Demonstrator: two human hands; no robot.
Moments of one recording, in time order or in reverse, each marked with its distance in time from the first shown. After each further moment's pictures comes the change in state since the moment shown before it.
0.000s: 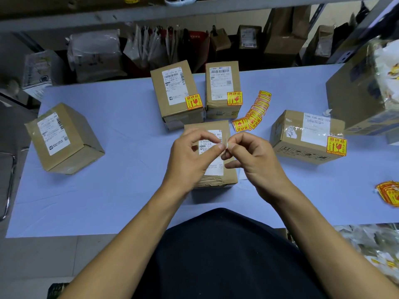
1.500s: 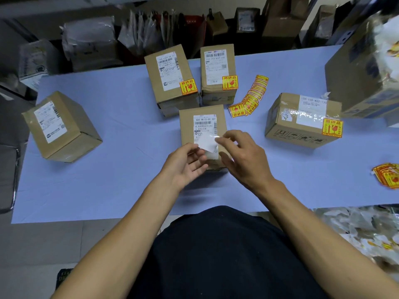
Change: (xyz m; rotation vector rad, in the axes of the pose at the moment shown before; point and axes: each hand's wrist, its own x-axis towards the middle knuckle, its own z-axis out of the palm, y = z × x) left_hand -0.010 -0.048 0.015 -0.705 0.041 -0.988; right_hand -0.011 0.072 -0.021 -1.136 0.074 -0.559
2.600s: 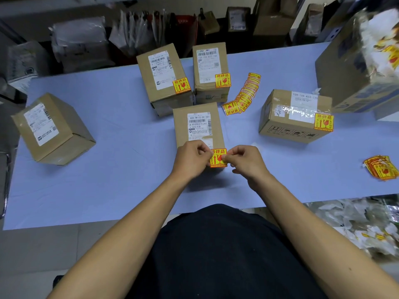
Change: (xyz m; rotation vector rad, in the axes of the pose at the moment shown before) left_hand 0.025 -0.023 0.011 1.052 0.072 0.654; right_hand -0.009 0.014 0.019 0.802 -0.209 1.072
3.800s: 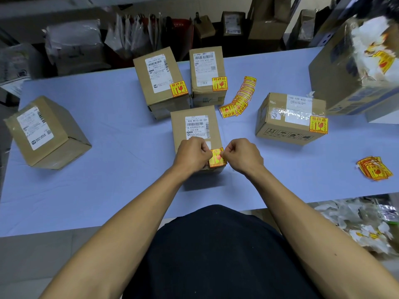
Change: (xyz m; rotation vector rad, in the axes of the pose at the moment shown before) left_hand 0.021 0.014 -0.002 0.293 -0.077 0.070; right_hand 0.022 -0.013 0.003 -0.596 0.108 -0.096
